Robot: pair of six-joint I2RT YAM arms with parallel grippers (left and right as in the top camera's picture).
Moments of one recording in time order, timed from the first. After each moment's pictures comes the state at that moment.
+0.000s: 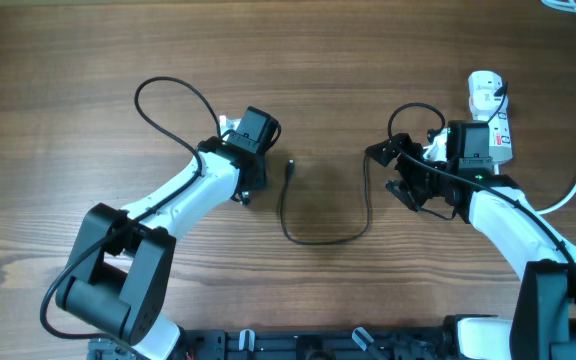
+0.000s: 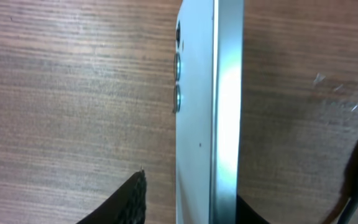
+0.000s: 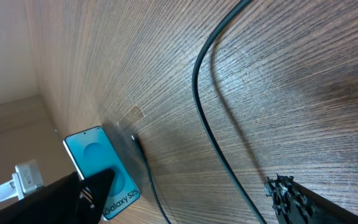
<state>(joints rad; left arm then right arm) -0.47 1.75 1.04 -0.60 -0.26 -0.54 0.02 1.51 0.69 -0.19 -0.63 0.89</state>
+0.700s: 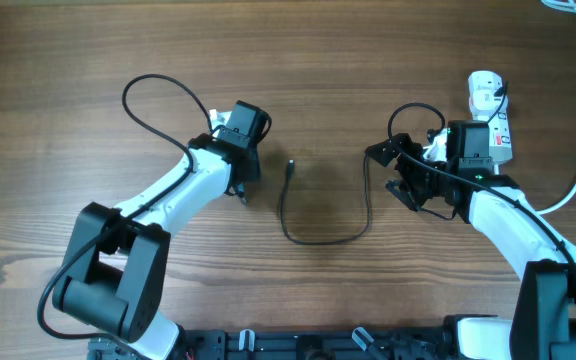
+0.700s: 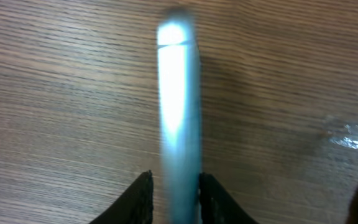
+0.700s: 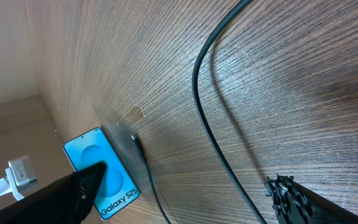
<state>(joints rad) -0.42 1.75 1.04 -0.55 -0.26 -0.54 0.02 1.51 0.69 -0.19 -0.63 0.89</state>
